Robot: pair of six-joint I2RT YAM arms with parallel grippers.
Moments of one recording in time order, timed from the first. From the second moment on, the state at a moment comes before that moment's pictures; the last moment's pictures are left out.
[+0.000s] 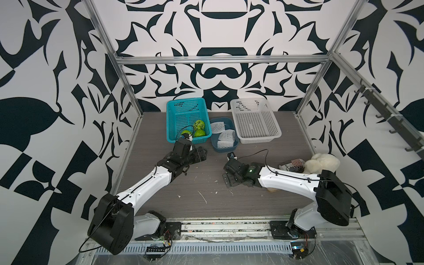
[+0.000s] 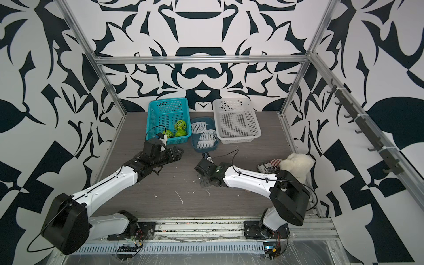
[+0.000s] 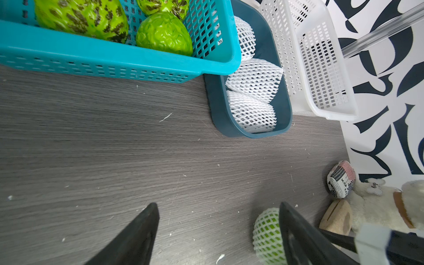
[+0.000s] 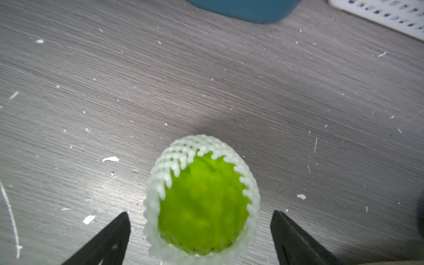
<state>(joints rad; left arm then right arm) -0.50 1.25 0.75 -0.16 0.10 -0.66 0.98 1.54 0.97 -0.60 0.31 0.55</state>
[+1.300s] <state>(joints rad) -0.50 1.25 0.75 -0.16 0.10 -0.66 0.88 1.62 0.95 -0.48 0.21 0.57</state>
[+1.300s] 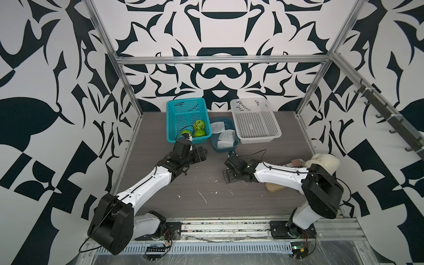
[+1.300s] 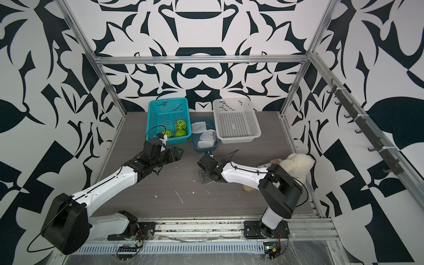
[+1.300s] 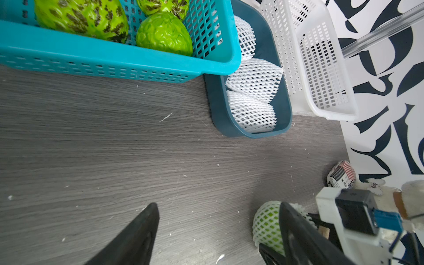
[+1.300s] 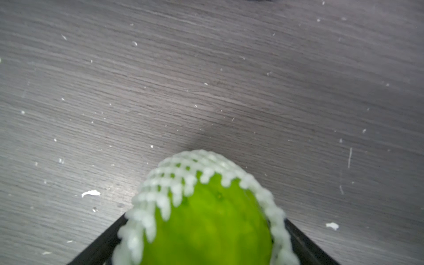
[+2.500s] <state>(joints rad) -0.39 1.24 0.75 -0.14 0.09 -0.71 0.70 1.52 1.15 -0.53 -0.11 0.49</state>
